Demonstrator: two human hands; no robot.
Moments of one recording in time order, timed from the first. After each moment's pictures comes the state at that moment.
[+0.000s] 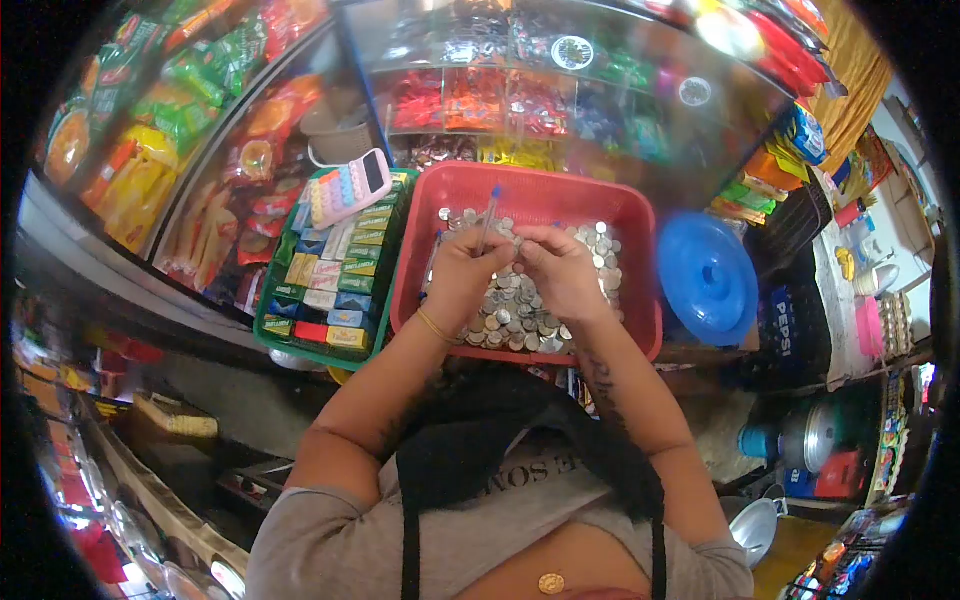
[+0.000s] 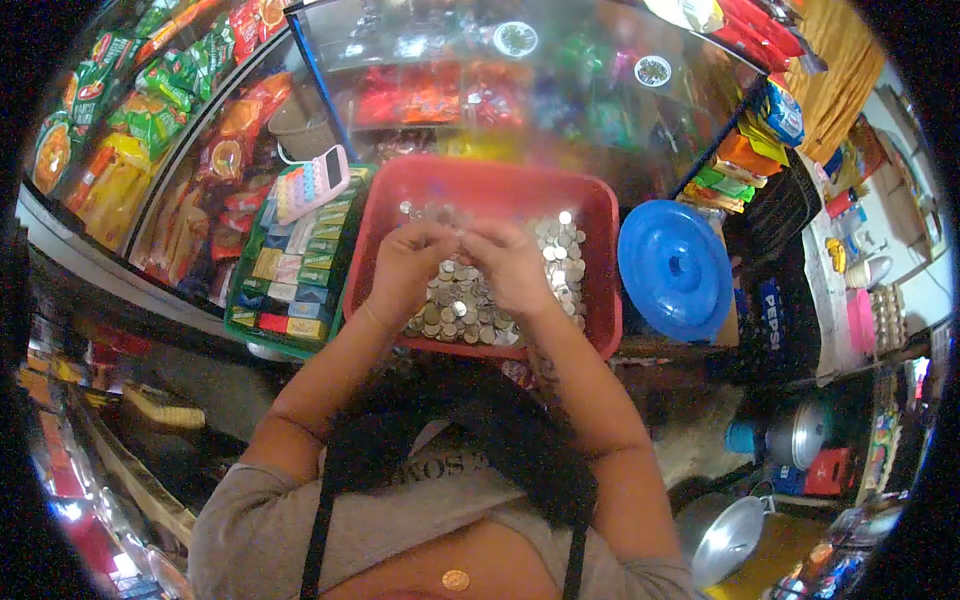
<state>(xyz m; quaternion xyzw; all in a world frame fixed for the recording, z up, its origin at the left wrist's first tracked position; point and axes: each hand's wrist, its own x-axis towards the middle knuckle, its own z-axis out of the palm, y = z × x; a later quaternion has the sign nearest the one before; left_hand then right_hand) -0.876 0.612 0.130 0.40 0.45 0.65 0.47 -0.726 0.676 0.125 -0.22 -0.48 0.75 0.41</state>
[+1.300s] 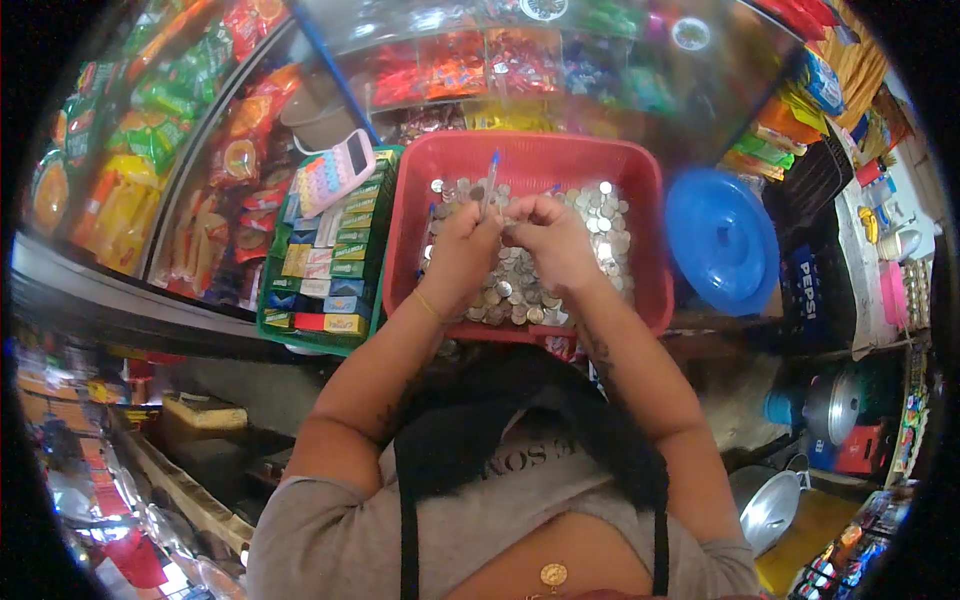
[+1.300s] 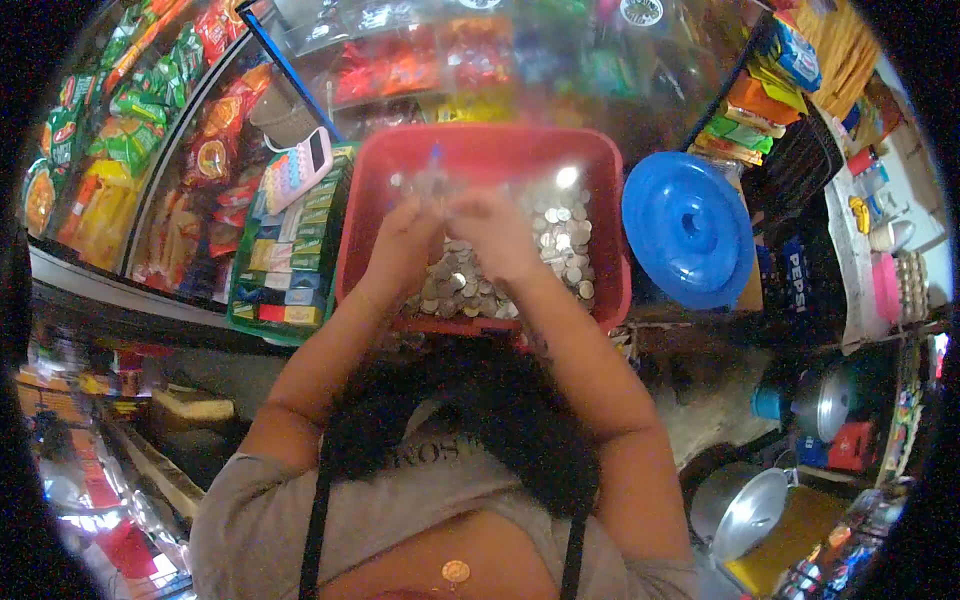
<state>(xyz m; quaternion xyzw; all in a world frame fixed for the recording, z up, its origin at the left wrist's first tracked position) -0.867 0.615 0.131 0.38 0.53 0.56 0.51 -0.731 0.681 0.108 -0.28 -0.53 0.69 0.40</state>
